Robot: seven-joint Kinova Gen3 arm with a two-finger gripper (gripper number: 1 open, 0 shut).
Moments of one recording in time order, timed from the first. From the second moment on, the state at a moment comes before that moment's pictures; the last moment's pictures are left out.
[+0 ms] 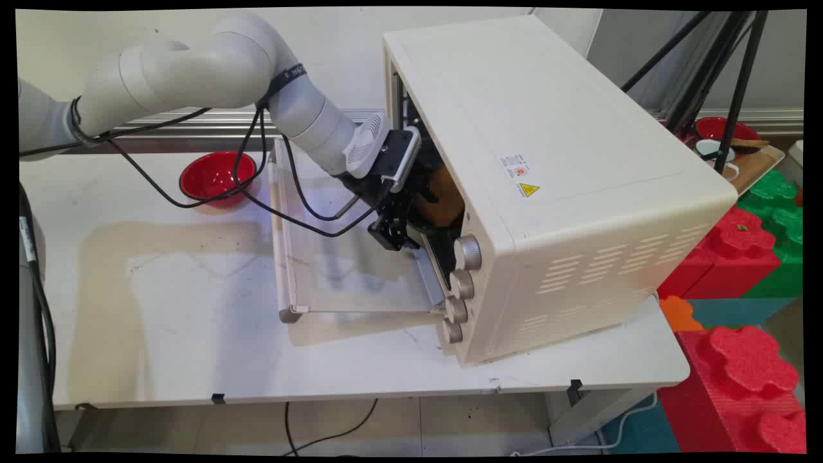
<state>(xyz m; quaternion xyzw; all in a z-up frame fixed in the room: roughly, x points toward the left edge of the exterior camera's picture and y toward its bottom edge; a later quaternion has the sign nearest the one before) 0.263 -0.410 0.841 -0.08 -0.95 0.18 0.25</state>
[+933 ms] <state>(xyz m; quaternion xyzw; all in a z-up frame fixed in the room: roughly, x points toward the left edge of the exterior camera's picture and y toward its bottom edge) 0.295 -0.386 0.865 0.01 -0.94 0.19 0.29</state>
